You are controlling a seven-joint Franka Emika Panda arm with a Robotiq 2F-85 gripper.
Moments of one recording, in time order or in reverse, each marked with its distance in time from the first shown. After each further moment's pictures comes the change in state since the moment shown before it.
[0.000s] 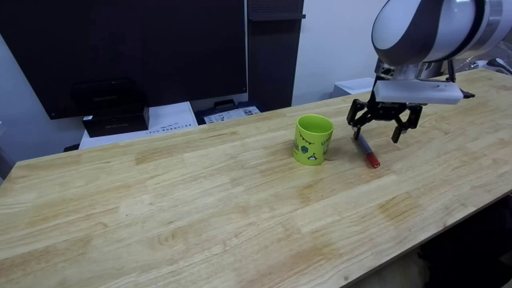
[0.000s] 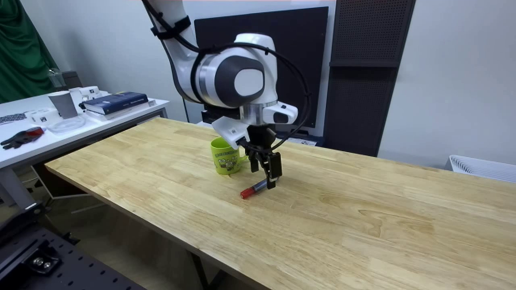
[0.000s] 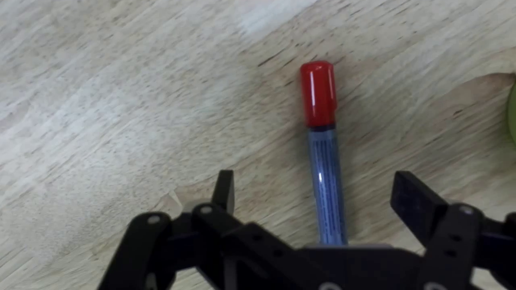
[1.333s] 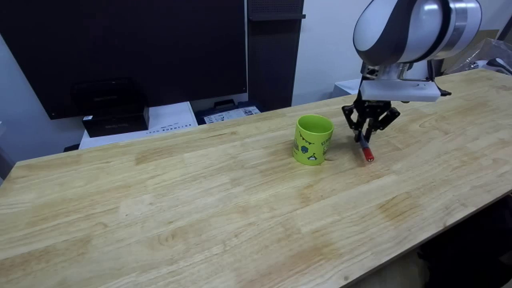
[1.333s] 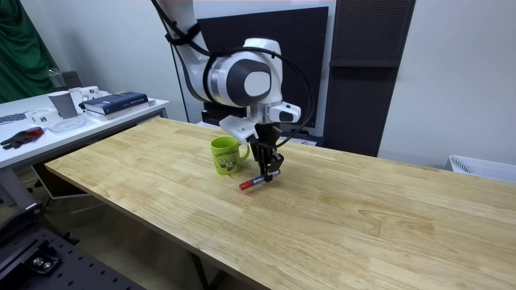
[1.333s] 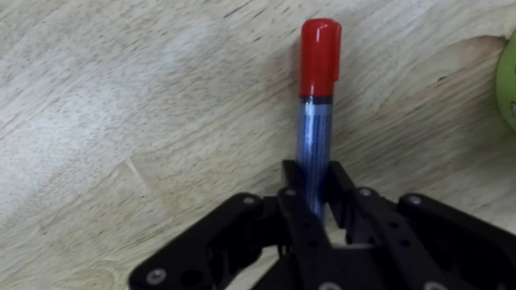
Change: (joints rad) arm 0.002 0.073 0.008 0.126 0.019 -0.060 -0.042
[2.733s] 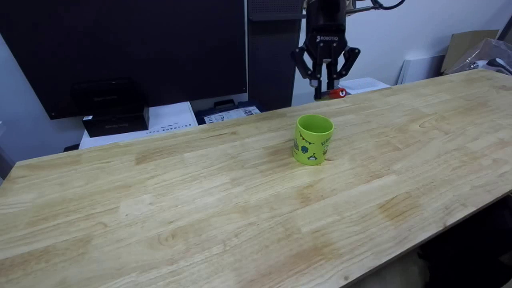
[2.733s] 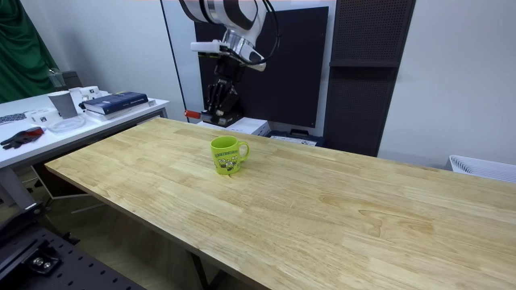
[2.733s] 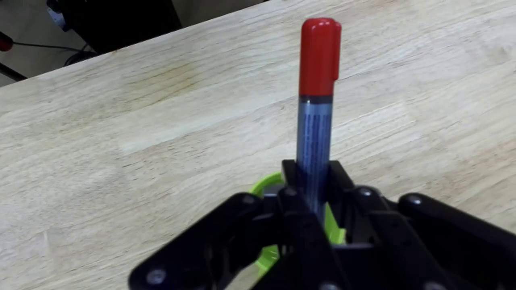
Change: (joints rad) arm 0.057 -0.046 0.116 0.453 0.086 -0.959 0.002
